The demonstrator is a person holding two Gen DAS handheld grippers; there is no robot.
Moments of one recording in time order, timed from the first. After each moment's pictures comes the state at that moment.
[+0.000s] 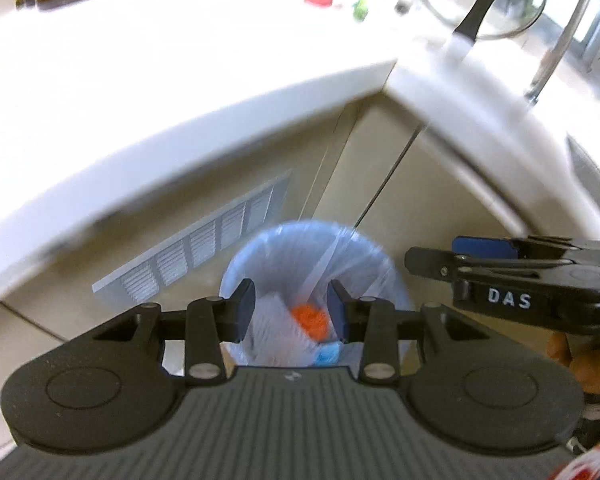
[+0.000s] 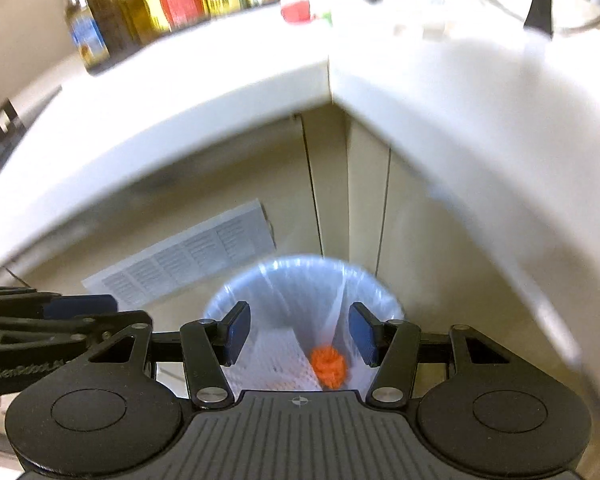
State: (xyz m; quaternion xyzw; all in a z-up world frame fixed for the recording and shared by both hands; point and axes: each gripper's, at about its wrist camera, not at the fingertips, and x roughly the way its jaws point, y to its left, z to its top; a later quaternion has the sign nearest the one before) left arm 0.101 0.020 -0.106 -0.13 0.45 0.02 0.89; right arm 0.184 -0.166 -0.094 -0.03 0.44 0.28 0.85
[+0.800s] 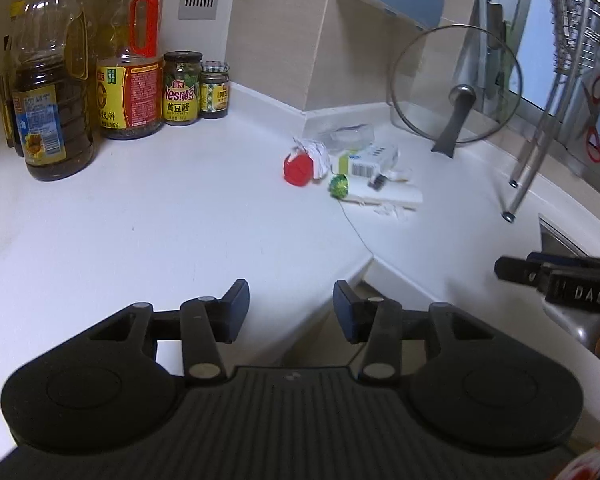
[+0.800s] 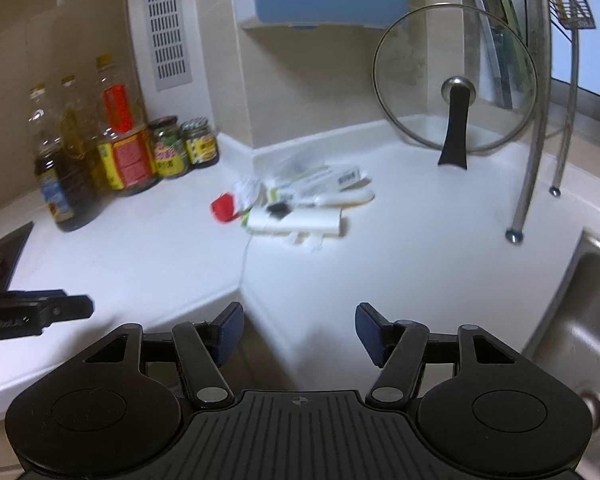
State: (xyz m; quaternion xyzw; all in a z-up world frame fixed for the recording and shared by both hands) left arm 0.169 0.043 -0.001 -0.10 0.33 0.03 0.94; right arm 0.247 -0.216 0.021 0.00 0.32 0.23 0.92
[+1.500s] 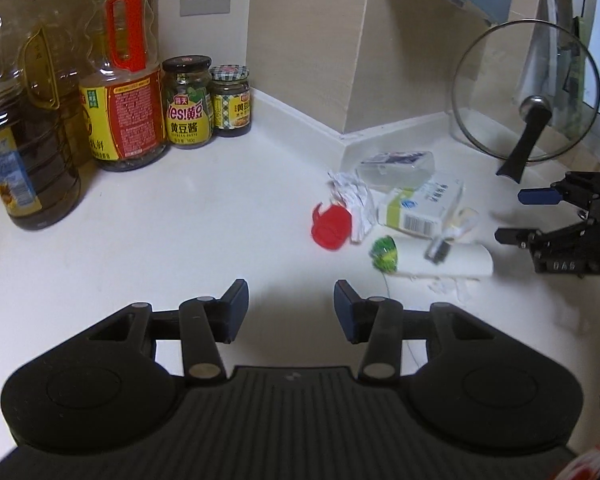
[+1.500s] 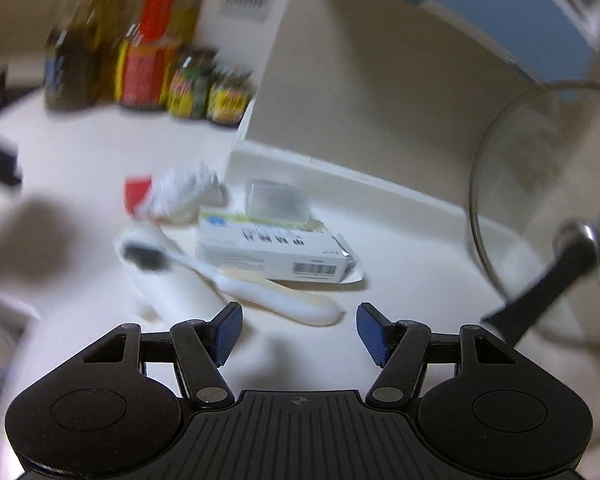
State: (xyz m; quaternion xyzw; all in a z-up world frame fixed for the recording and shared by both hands) left arm 0.297 0.043 0.001 -0.09 0.36 0.10 0.93; right arm 0.463 -0.198 -0.021 -0.31 0.24 0.40 0.83
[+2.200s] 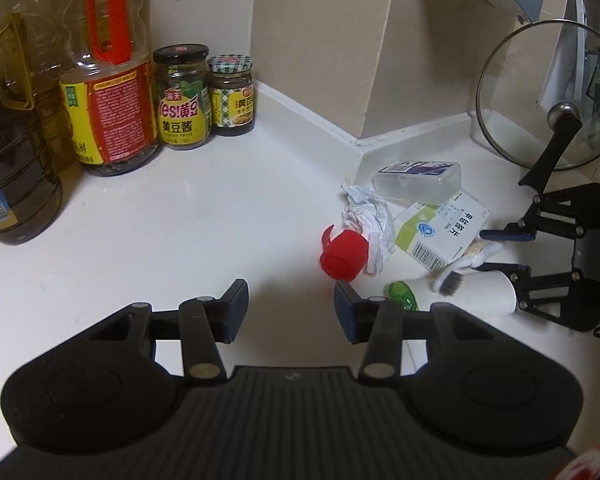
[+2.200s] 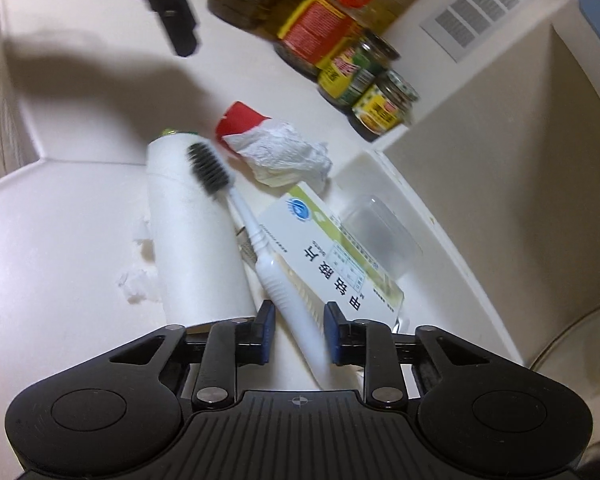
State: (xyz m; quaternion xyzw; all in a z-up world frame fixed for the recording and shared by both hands) left arm 0.347 0.052 -0.010 -0.09 0.37 0.11 0.92; right arm 0.463 -0.174 -0.067 -0.48 0.10 0.52 0.69
